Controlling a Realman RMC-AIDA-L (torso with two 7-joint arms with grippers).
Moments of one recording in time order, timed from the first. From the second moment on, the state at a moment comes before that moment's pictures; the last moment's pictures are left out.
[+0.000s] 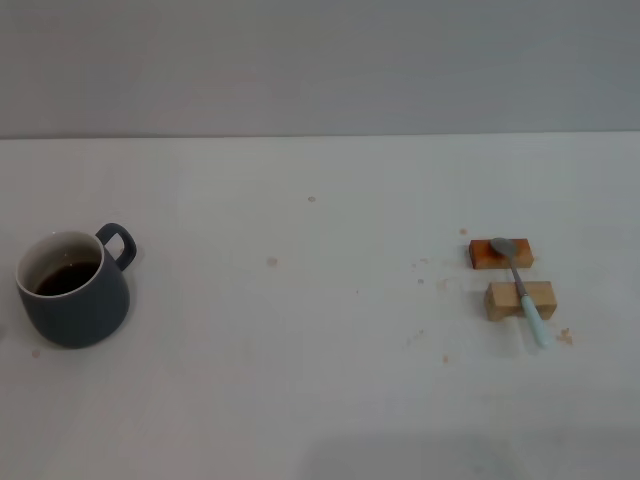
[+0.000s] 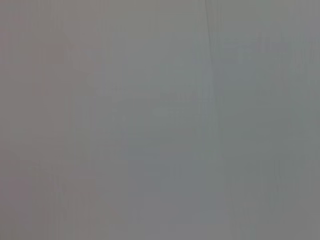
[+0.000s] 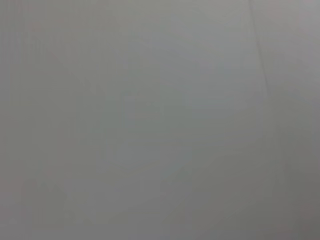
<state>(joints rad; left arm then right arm) -0.22 -2.06 -0.87 -0.04 2.21 1.40 -0.12 0.13 2.09 -0.21 0.59 -1.00 -2.07 -0.25</state>
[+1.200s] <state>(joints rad) -0.28 -2.06 -0.74 -0.05 2.21 1.19 0.09 0.14 2.09 -0.21 0.59 -1.01 -2.06 -0.25</state>
